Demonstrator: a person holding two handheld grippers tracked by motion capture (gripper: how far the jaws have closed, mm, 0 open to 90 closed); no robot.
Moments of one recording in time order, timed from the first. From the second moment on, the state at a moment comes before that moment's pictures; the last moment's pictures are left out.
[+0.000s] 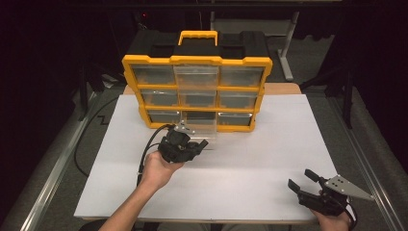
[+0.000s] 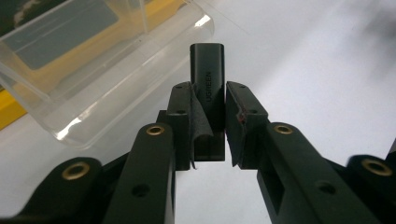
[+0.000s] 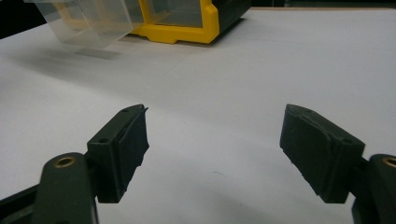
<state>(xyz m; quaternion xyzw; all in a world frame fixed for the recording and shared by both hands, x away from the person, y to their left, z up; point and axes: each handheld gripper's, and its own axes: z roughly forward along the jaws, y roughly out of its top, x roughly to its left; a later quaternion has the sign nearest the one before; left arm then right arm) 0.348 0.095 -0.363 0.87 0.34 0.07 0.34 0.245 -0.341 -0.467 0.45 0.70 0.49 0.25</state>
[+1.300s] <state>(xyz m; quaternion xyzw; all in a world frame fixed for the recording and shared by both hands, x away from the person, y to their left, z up) 0.408 0.097 -0.357 0.85 0.40 0.09 0.33 0.245 -0.341 -0.467 0.45 0.71 0.49 0.24</state>
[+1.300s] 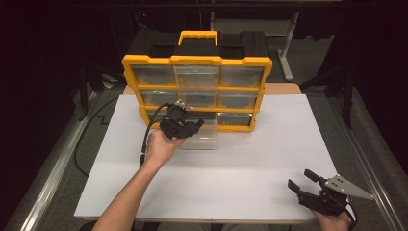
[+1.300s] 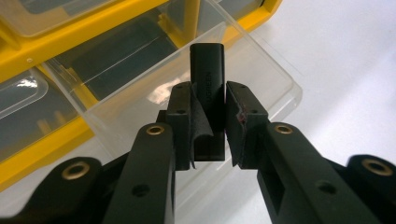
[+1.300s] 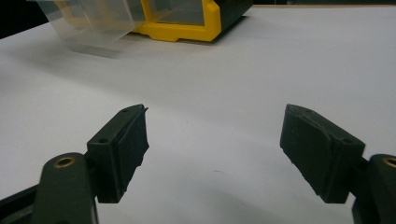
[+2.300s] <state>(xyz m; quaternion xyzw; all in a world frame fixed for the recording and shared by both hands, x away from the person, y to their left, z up) 0.370 0.085 -0.350 0.86 0.35 0.08 0.35 0.245 -0.340 -0.467 0.44 0.71 0.49 0.24</state>
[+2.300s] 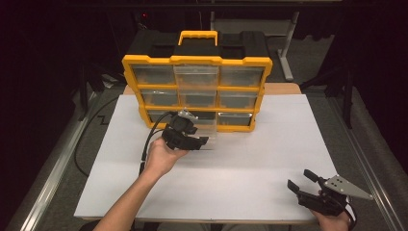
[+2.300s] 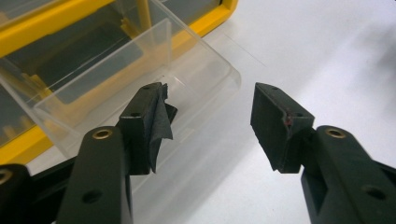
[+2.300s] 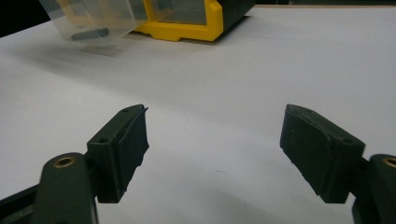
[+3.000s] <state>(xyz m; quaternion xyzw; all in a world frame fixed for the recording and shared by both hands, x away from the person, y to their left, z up) 0.344 0.086 -0.358 0.87 0.33 0.08 0.36 0.245 -0.340 -0.467 0.44 0.71 0.49 0.24</state>
